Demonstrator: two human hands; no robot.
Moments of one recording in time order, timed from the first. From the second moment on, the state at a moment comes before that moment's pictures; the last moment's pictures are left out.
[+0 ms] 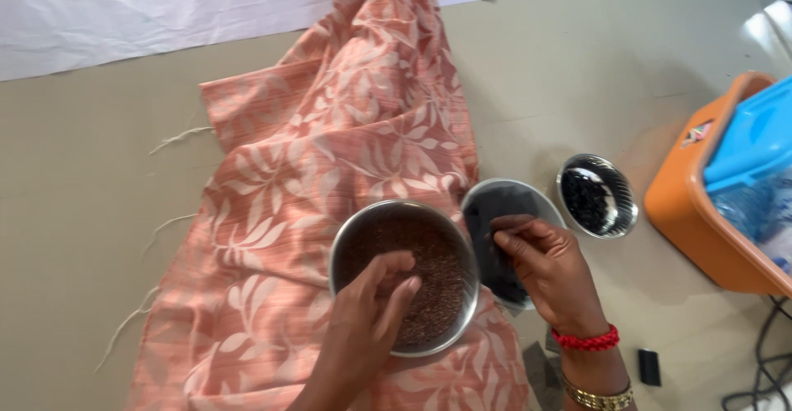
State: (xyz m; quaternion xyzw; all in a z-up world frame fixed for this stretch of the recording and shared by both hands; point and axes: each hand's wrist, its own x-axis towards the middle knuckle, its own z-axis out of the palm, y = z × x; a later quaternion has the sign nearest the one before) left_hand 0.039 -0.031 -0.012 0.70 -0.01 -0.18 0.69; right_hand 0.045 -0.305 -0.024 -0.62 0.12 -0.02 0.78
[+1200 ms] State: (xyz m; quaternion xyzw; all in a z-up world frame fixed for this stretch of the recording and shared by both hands) left_hand 0.057 -0.015 -0.047 0.50 0.07 -0.26 0.83; right_hand 0.052 -0.203 -0.006 -0.71 0.02 0.21 0.67
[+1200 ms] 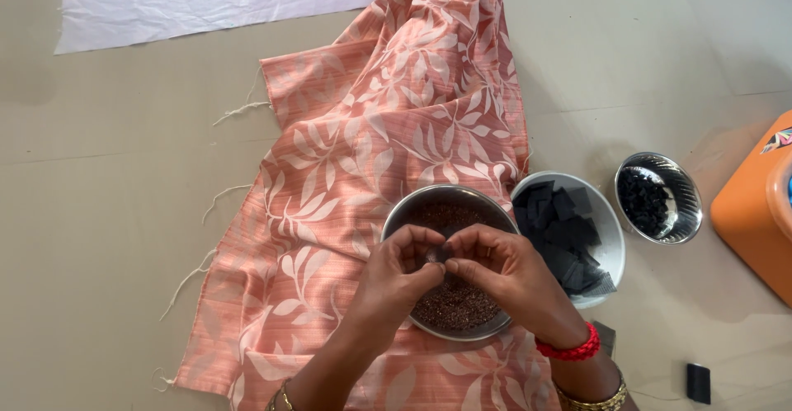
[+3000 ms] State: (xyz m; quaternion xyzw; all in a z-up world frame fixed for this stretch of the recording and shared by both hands) left_hand 0.044 -0.014 -0.049 0.47 0.15 -0.28 0.83; right_hand 0.038 -0.223 -0.023 -0.96 -0.14 0.07 0.23
